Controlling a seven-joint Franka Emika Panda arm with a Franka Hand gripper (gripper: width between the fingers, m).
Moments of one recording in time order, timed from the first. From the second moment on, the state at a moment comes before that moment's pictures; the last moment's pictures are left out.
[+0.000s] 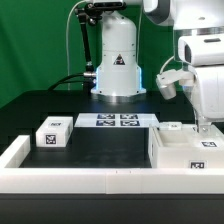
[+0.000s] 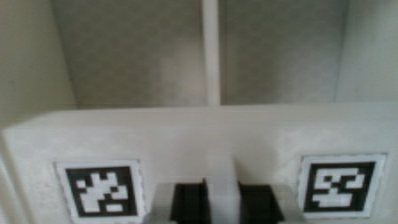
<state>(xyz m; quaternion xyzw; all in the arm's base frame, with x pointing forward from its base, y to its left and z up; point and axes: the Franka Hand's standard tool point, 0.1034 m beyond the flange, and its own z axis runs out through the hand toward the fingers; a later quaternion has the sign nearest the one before) 0.576 0.106 0.061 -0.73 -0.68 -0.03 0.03</state>
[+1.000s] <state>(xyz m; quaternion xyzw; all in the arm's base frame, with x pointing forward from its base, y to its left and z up) 0.566 0.108 0.066 -0.73 -0.68 -0.03 0.03</state>
